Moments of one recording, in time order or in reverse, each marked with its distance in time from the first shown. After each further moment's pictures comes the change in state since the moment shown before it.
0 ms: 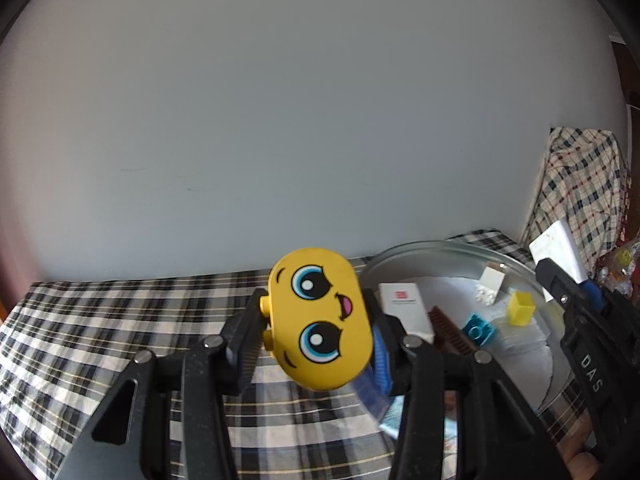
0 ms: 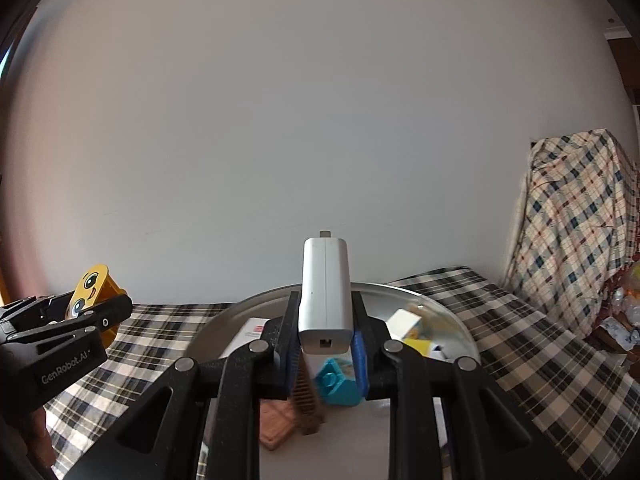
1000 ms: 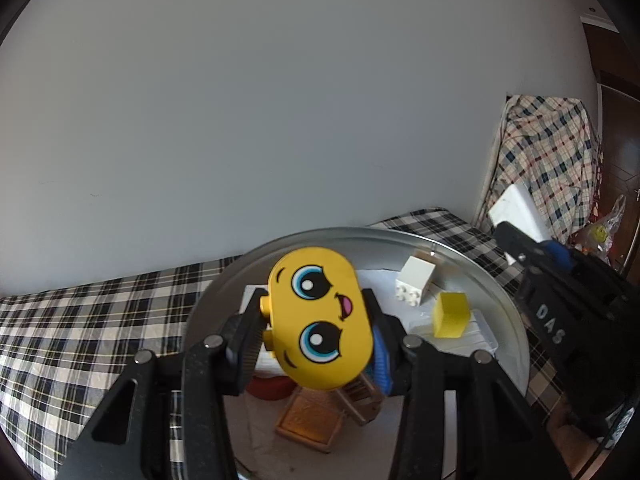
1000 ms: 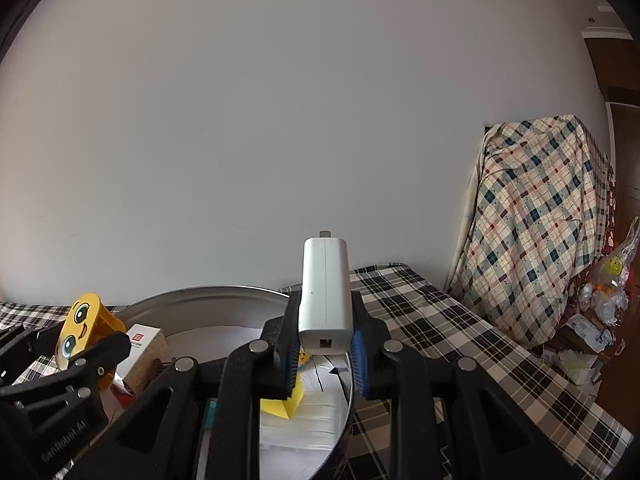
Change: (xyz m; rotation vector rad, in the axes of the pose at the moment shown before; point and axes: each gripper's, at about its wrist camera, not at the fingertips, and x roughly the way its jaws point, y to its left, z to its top) left arm 0.038 -0.106 -0.002 0.065 0.052 -0.121; right arm 0.047 -0.086 0.005 0.006 0.050 -0.138
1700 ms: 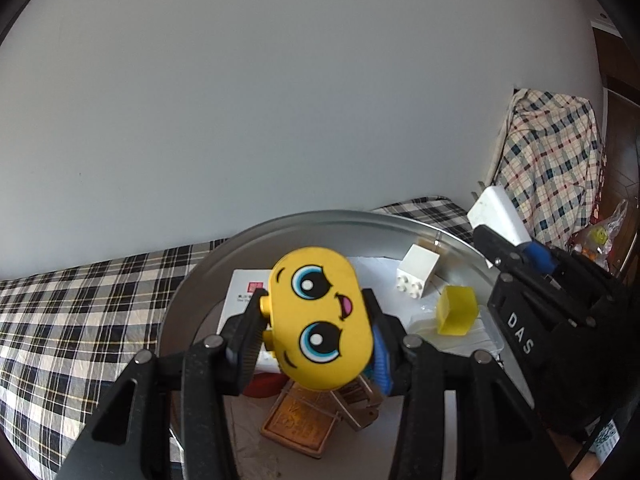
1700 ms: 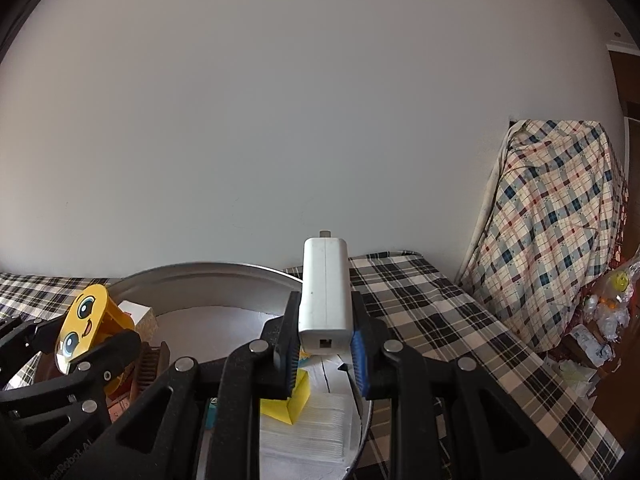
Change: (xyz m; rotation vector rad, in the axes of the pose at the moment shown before) left arm 0.019 0.000 -0.004 -0.030 0.057 -0.012; right arm 0.027 0.010 -0.004 -0.079 0.075 0.019
